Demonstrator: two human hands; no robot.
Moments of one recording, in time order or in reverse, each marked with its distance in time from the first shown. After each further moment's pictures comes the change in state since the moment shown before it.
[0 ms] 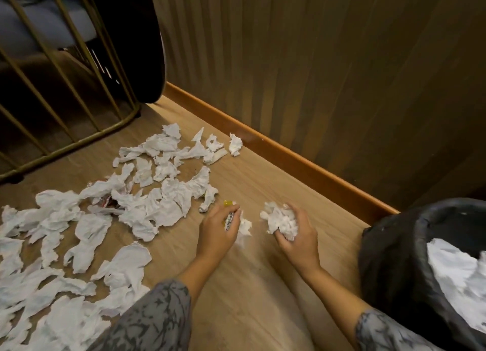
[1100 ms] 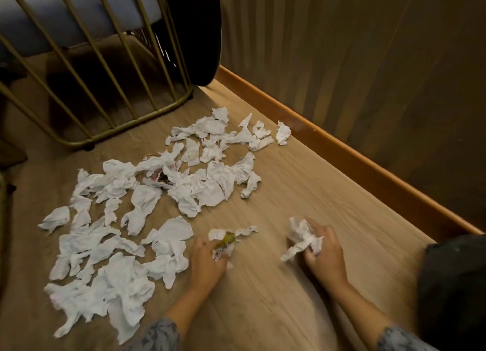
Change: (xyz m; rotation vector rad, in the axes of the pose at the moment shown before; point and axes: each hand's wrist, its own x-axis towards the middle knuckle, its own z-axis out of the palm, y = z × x) left_hand -0.088 -0.079 -0.059 0.238 -0.035 -0.501; right_hand -0.022 0.028 0.044 -0.079 -0.186 0.040
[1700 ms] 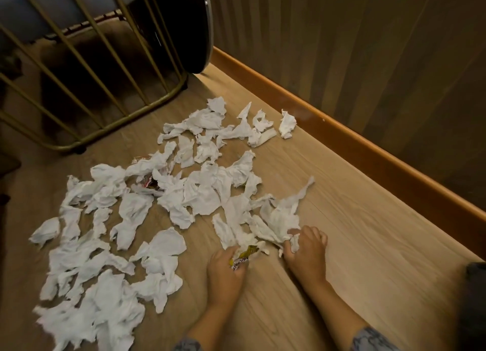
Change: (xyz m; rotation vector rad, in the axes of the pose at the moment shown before) left_hand 0.028 0.008 0.076 -0.039 0.080 0.004; right_hand 0.046 0.021 0.078 -0.175 0.005 -0.001
